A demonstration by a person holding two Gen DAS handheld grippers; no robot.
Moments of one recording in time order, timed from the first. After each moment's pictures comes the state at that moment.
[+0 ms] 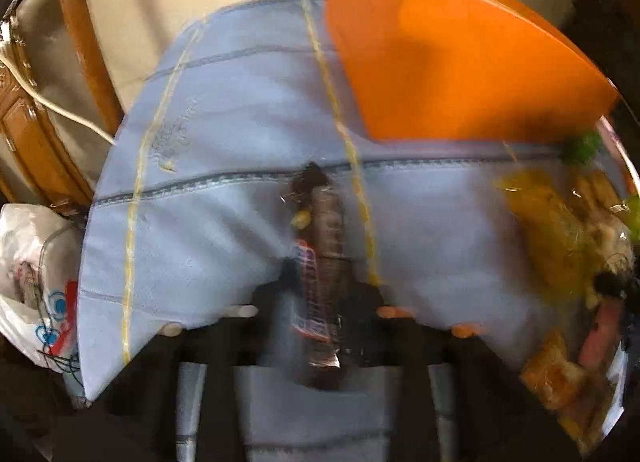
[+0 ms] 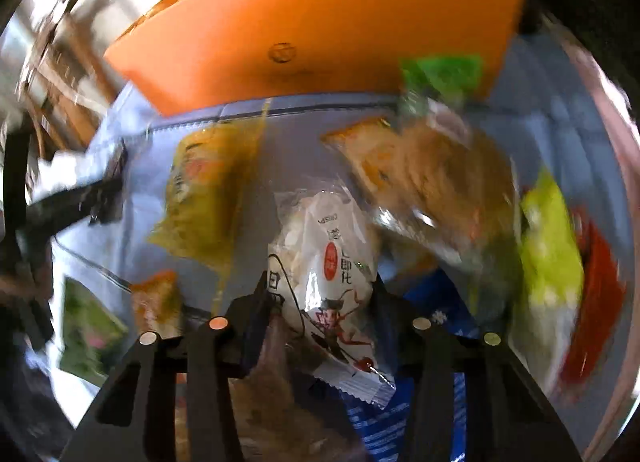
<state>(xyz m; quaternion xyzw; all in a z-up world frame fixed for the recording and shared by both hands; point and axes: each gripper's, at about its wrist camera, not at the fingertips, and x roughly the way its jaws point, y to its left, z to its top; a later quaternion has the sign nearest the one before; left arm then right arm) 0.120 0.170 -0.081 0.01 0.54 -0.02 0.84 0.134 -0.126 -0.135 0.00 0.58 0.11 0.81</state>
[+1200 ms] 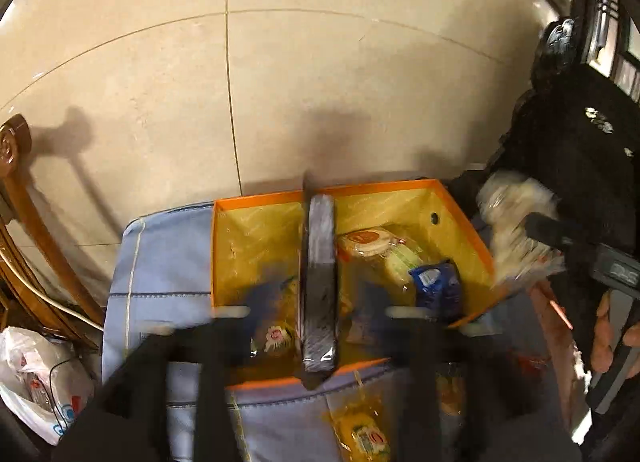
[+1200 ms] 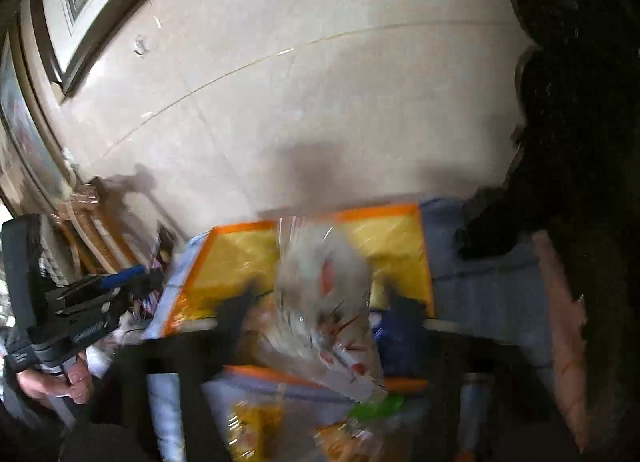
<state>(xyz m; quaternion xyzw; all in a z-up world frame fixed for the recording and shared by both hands) 0.224 0.062 0.100 0.00 0.40 -0.08 0.91 0.273 -0.179 0.057 0.04 0.37 0.13 0.92</state>
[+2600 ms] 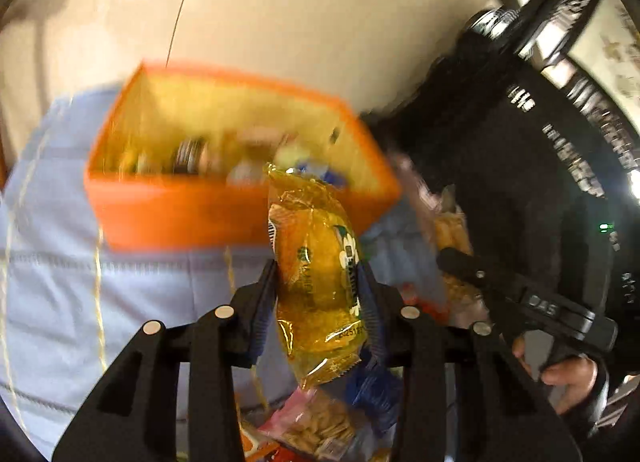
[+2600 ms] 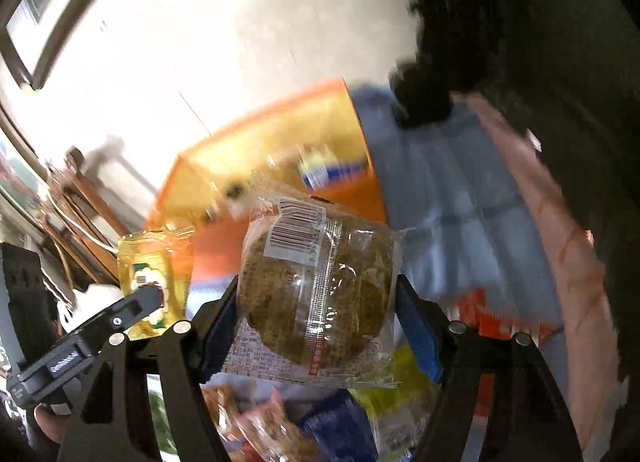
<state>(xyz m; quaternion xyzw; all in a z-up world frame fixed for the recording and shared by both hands) 0.126 0.022 -0.033 -0.15 0.42 -0.21 0.87 0.150 -0.210 -0.014 0.13 0.43 0.08 0.89</state>
